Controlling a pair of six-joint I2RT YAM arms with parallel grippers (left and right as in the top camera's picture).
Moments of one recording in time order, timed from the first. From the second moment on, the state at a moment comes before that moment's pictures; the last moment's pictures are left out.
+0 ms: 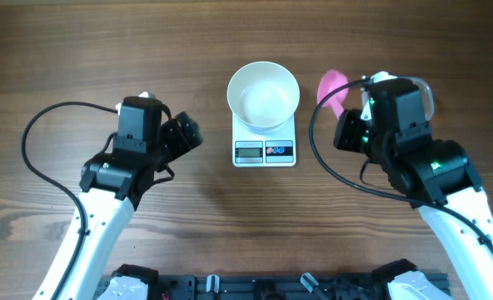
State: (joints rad) left arm -0.22 1.17 0.91 -0.67 0.05 -0.72; right arm 0.34 1.16 1.16 -0.86 0.03 0.49
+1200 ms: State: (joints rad) left arm -0.71 1.54 0.91 -0.32 0.20 -0.25; right arm -0.13 1.11 1.16 -0.50 -0.05 0.31
